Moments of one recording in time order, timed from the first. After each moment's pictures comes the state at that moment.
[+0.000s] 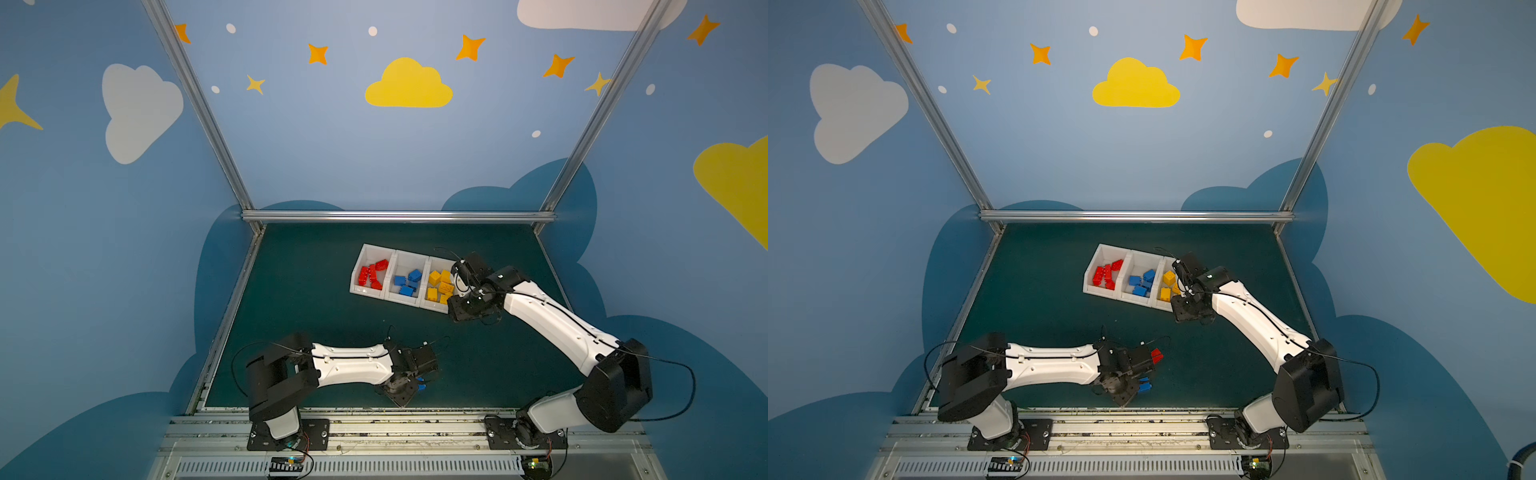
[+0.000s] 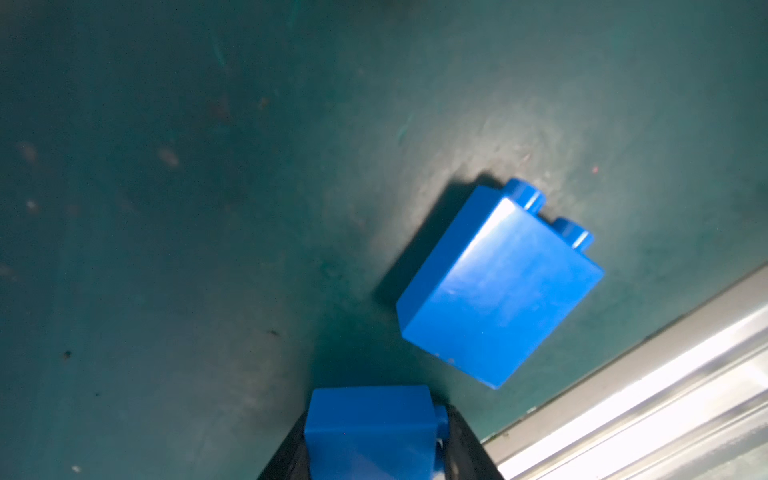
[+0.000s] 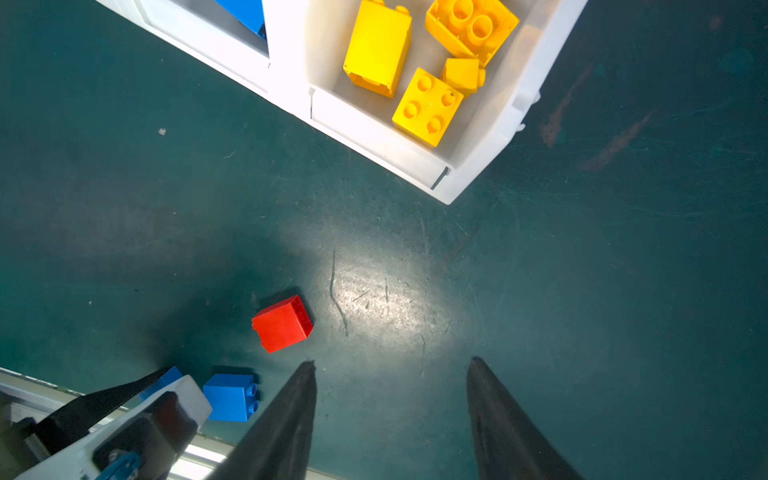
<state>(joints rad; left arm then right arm) -1.21 1.70 0.98 -0.76 0.01 -0.50 0.57 1.47 1.23 -1.03 0.00 0.27</state>
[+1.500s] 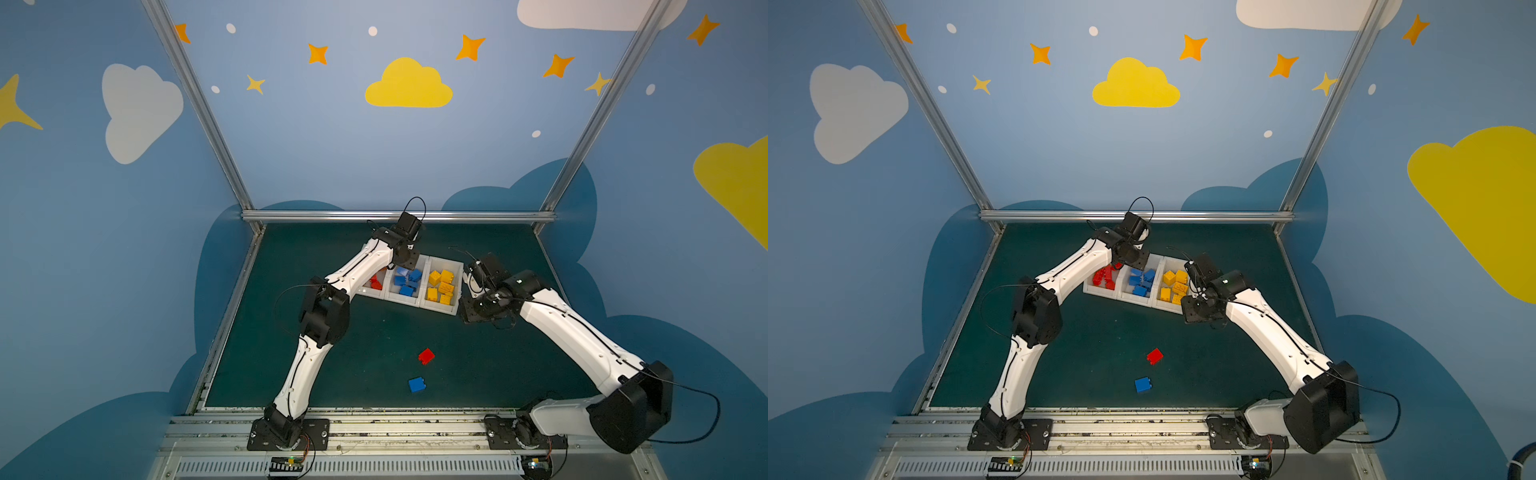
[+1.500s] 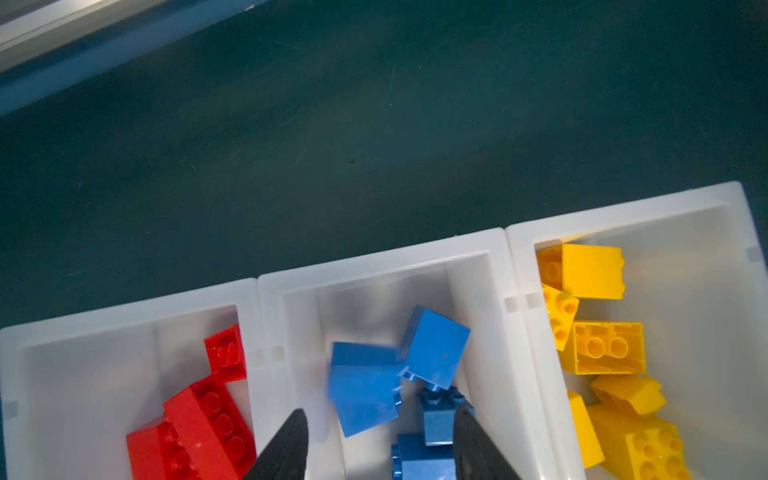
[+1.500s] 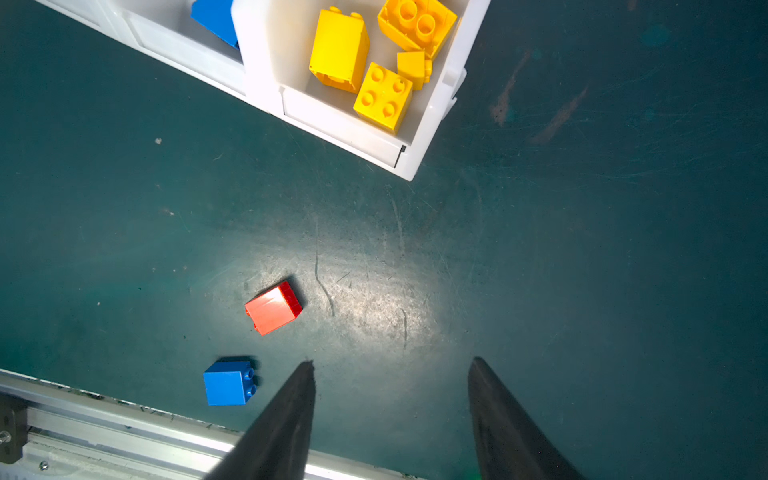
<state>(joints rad) -0.58 2.32 2.19 -0.87 -0.09 -0.15 0.53 1.34 1.20 -1.08 0.02 0.30</state>
